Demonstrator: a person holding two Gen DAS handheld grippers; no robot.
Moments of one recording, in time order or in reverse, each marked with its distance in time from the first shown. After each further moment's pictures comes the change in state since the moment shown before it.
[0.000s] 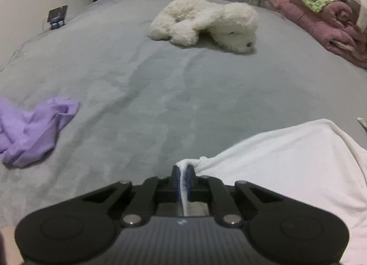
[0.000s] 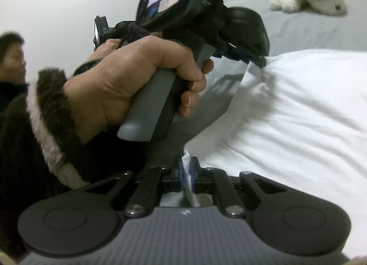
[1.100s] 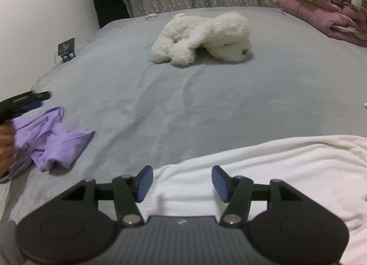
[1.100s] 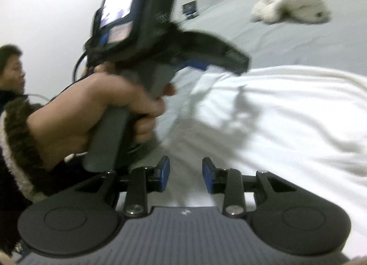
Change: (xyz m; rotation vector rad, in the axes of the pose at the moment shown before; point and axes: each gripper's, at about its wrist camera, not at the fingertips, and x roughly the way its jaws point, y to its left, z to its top) left arm -0.030 -0.047 0.003 0.126 -0.060 0.145; right arm -0.036 -0.053 0.030 0.019 -0.052 -0.058
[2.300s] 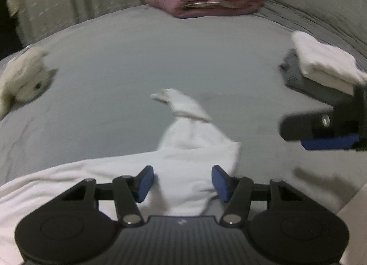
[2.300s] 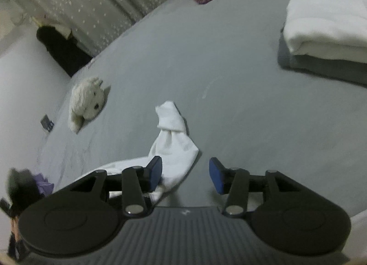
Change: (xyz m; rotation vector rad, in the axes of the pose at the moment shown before) left arm -0.049 -0.306 -0.006 0.279 -0.032 -0.427; right arm -0.266 -0.182 -0.045 0.640 -0.305 -0.510
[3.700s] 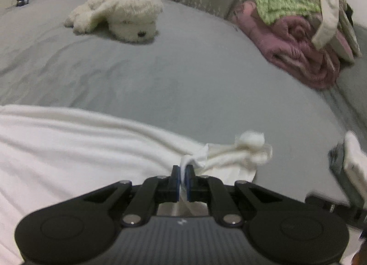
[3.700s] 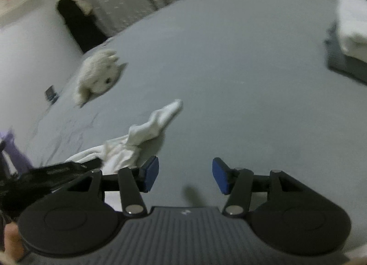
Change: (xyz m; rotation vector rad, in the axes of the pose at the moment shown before) left arm -0.025 0.155 -0.056 -0.561 -0.063 0.030; right arm 0.058 0.042 -0.027 -0.210 0.013 0.023
